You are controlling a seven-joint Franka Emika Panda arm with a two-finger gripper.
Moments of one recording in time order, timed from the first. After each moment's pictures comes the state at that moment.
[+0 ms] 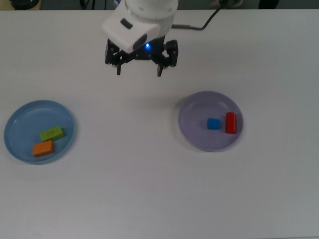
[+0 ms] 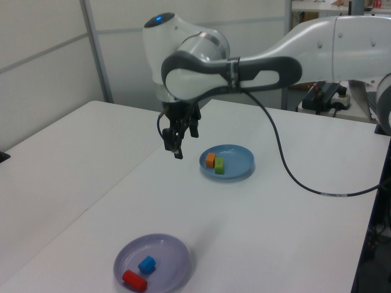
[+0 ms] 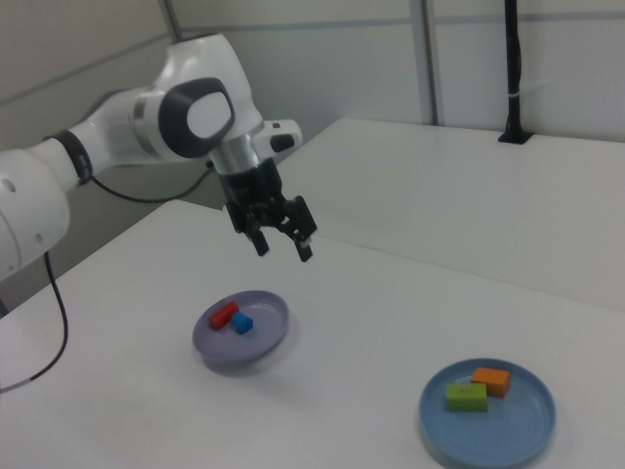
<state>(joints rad) 0.12 0.31 0.00 -1.33 -0.14 1.65 0.08</state>
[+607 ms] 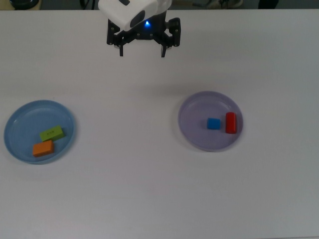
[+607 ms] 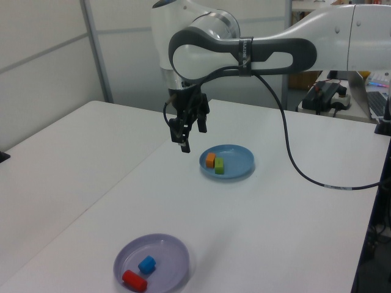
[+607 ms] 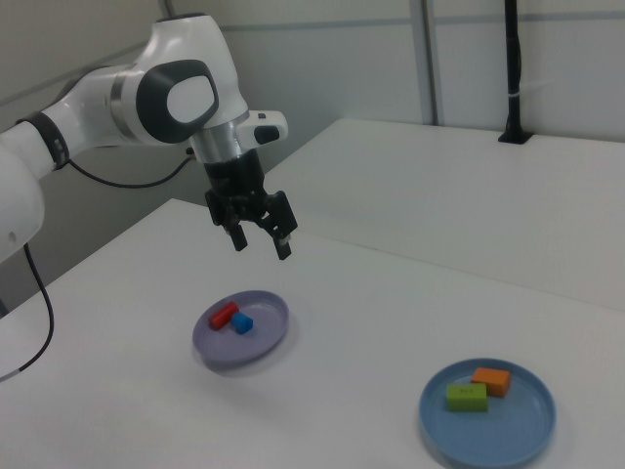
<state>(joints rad) 0.11 0.25 0.00 -1.34 -0.09 1.54 0.08</state>
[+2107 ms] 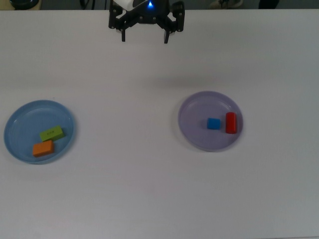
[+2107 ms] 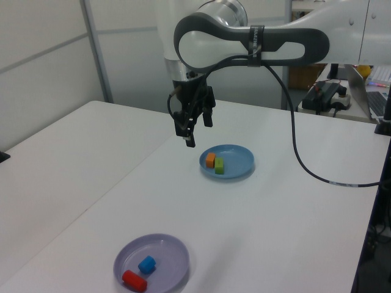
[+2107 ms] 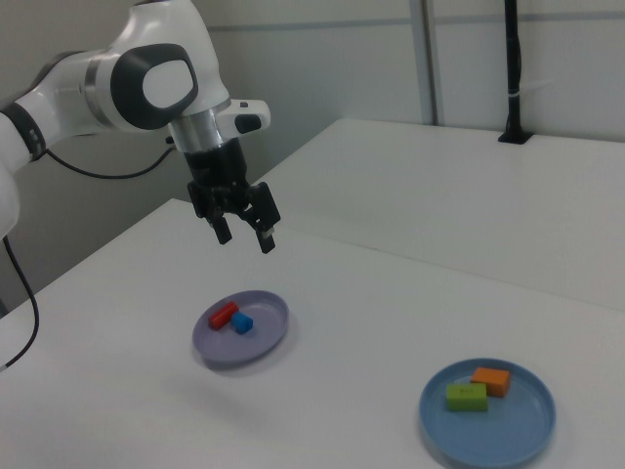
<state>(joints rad) 0.12 0.21 0.01 -1.34 -0.09 1.50 0.11</state>
